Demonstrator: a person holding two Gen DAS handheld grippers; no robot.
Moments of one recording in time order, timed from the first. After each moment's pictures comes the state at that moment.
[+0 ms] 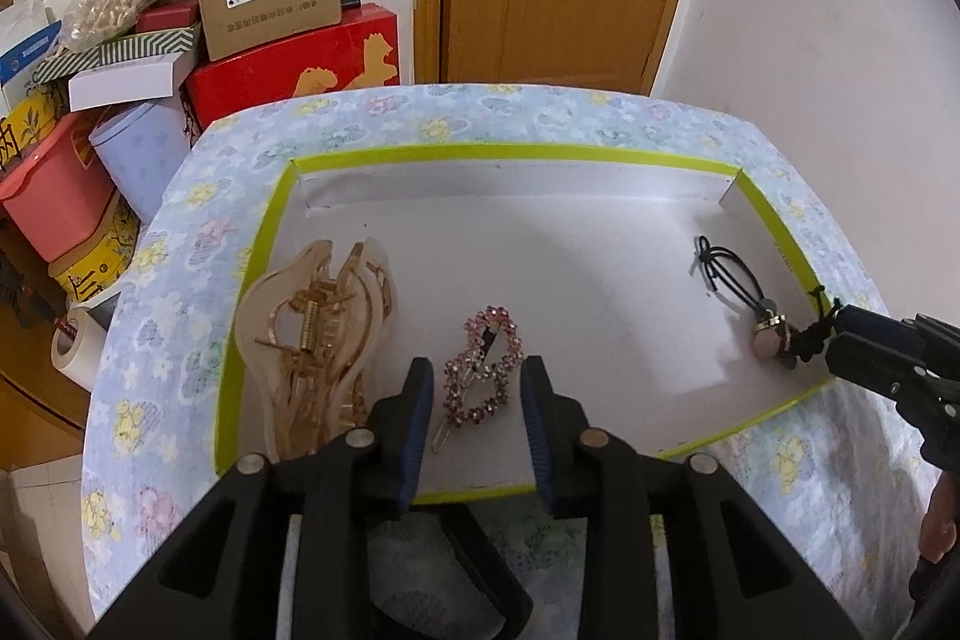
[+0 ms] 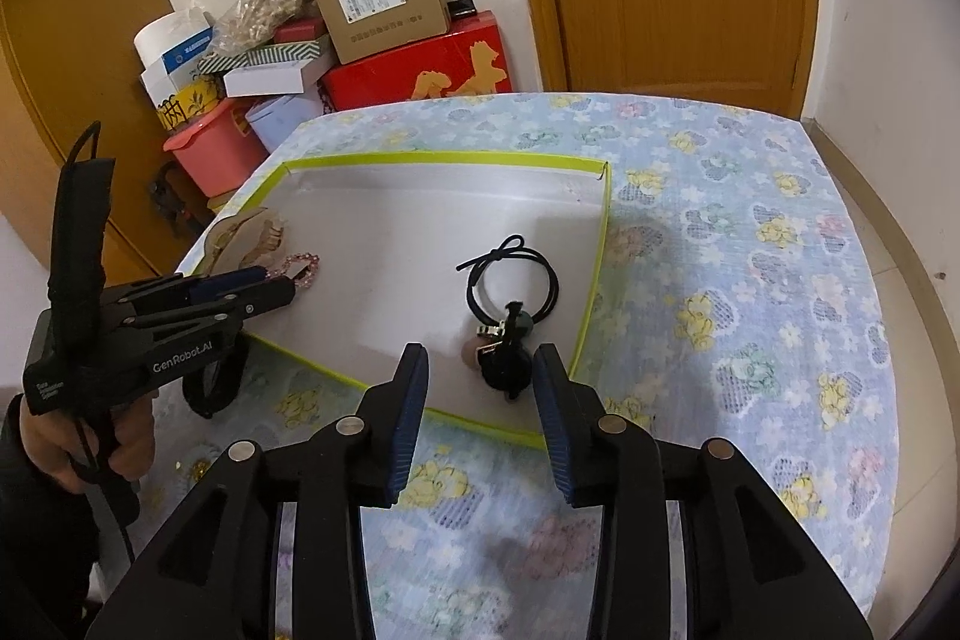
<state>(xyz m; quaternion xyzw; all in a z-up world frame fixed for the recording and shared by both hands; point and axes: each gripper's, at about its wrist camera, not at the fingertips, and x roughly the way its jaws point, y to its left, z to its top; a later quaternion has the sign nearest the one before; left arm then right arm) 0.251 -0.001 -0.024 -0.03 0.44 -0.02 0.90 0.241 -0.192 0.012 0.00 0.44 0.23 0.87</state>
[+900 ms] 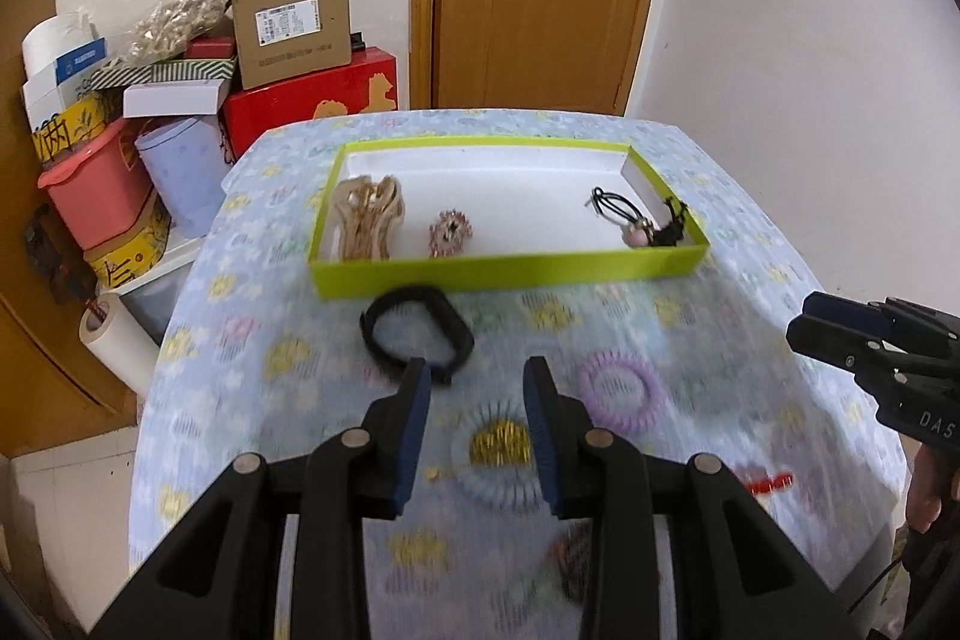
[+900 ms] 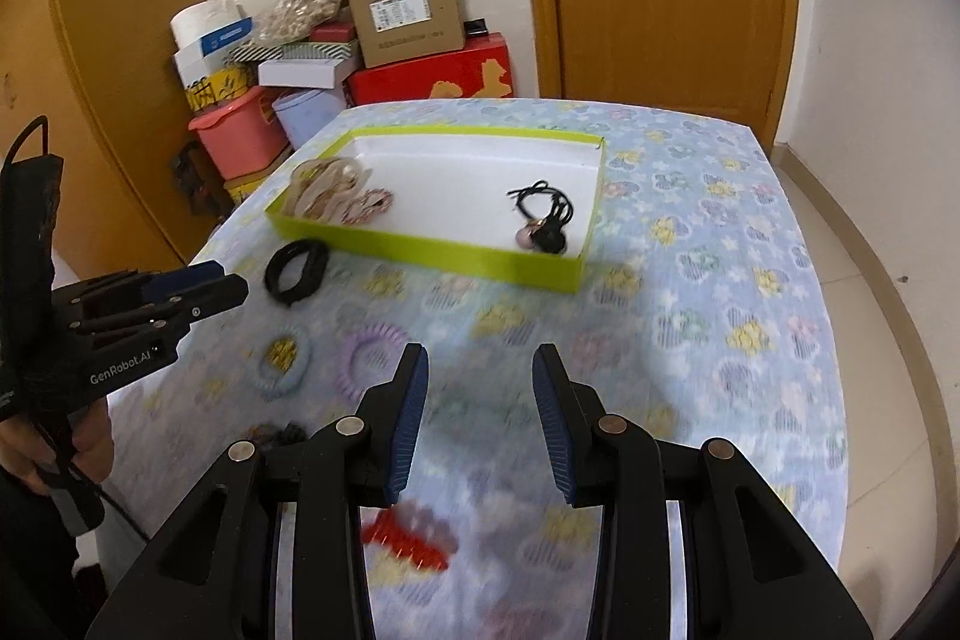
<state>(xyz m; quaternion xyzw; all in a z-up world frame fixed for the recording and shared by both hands) 0.109 -0.011 0.019 -0.03 0.39 -0.02 0.92 0.117 -0.199 0.042 -0.03 0.40 0.21 0.89</state>
